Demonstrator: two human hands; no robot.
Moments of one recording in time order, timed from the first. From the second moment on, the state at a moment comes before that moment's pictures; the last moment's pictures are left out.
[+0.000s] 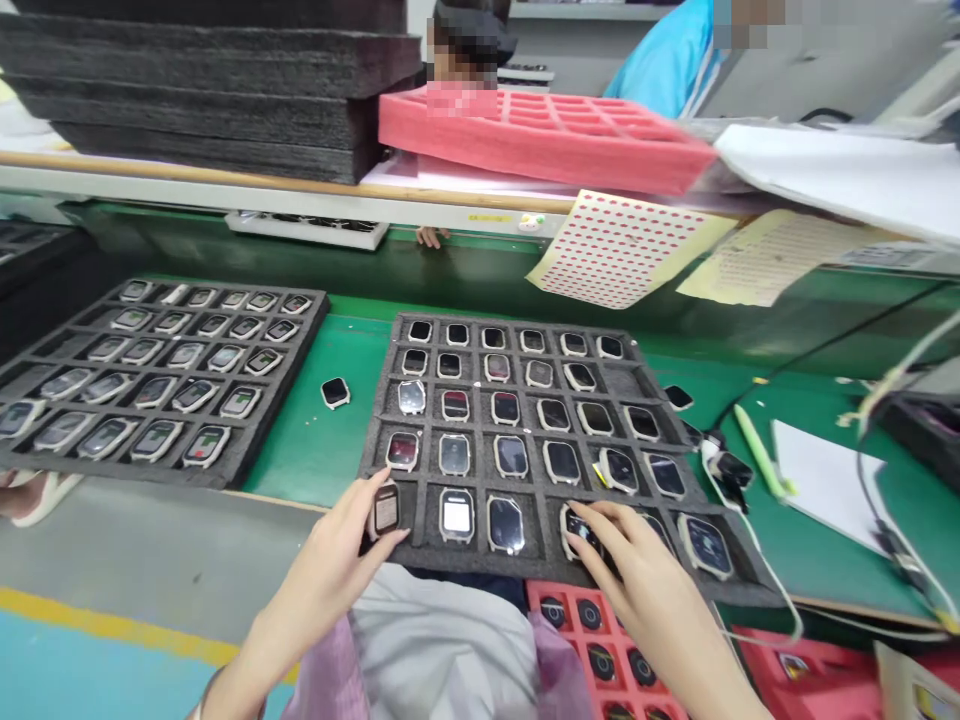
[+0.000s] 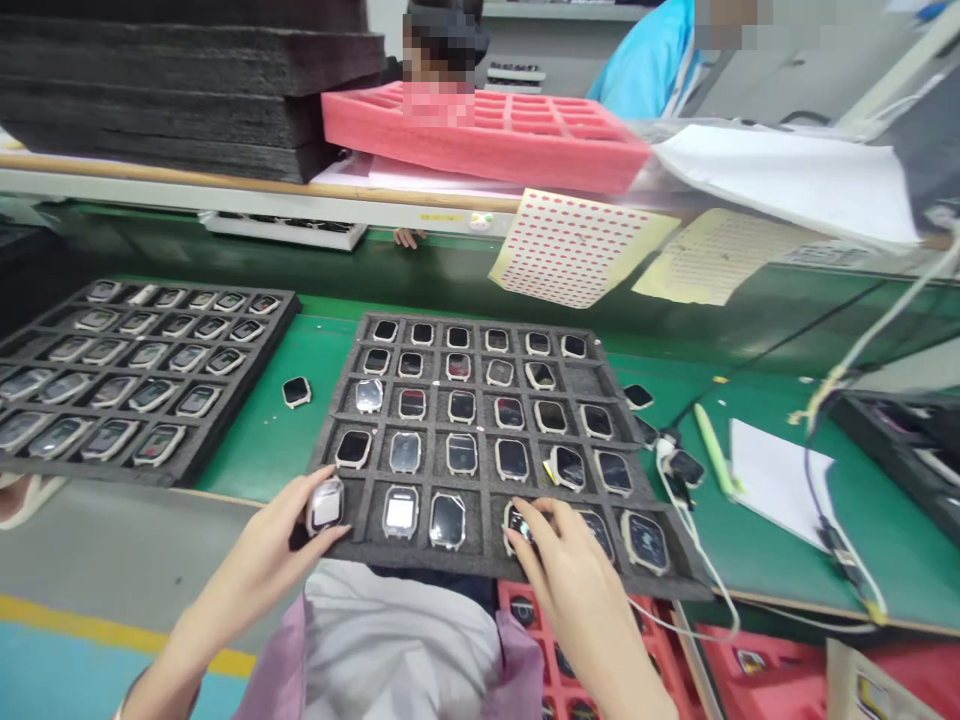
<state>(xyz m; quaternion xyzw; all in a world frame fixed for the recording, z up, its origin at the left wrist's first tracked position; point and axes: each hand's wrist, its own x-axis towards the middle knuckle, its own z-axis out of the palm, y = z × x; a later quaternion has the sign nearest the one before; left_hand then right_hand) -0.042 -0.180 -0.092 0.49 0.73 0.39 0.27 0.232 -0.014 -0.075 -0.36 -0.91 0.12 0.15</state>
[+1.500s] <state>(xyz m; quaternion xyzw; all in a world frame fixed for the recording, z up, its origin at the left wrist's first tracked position) 0.059 -0.092 -0.067 0.19 0.35 0.64 0.66 0.227 -0.030 -0.075 -0.30 -0.44 0.78 0.33</state>
